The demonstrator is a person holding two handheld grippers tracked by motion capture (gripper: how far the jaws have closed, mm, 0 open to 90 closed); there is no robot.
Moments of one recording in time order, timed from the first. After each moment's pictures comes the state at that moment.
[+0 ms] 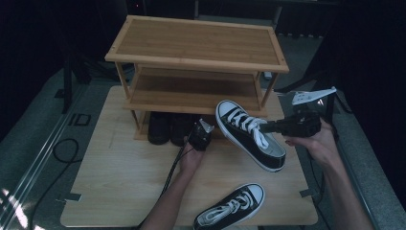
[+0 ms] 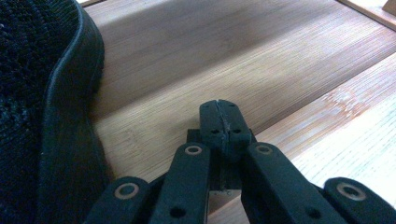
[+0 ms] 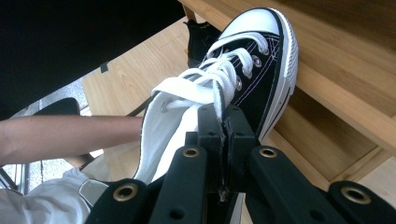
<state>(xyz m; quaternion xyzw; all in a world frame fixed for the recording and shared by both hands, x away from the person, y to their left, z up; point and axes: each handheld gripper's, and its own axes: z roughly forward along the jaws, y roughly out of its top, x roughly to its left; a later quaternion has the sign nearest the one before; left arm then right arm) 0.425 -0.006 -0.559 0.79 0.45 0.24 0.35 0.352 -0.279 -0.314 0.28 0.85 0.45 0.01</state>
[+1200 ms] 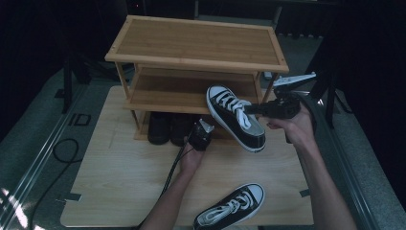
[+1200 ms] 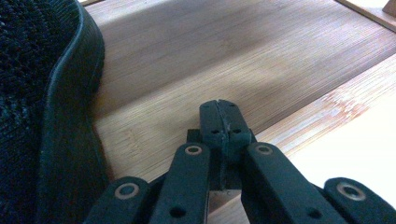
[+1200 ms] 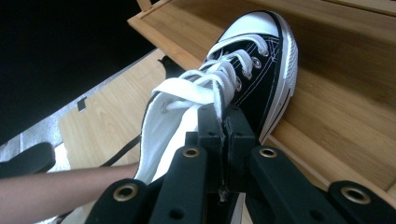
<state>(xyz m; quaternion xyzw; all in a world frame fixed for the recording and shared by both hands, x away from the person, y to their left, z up) 0.424 -0.006 -0.559 0.78 0.45 0.24 0.36 0.393 -0.239 -0.311 0.33 0.82 0.47 0.03</state>
